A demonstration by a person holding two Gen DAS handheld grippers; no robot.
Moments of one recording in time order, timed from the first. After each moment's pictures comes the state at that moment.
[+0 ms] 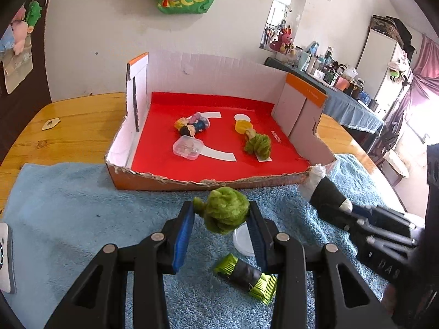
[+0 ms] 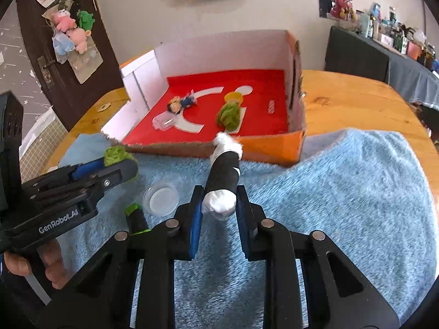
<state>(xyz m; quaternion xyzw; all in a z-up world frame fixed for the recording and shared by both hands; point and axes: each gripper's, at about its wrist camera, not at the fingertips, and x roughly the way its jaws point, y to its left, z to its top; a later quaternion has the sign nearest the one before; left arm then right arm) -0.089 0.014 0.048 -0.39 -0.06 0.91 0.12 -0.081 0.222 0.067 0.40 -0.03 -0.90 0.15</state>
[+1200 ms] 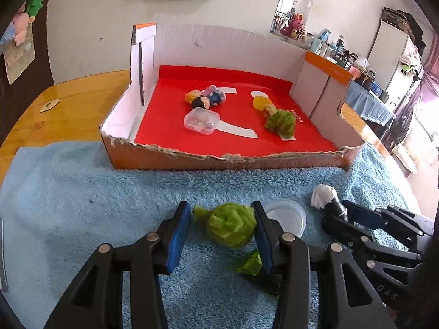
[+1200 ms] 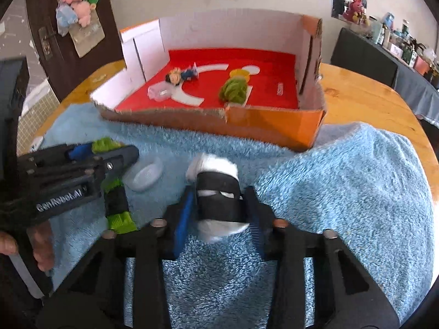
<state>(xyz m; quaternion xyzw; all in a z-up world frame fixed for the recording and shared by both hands) -0.104 0.008 0.012 -0.42 -0.05 0.90 0.10 -0.081 0.207 0.035 0.43 0.03 -0.89 0.16</state>
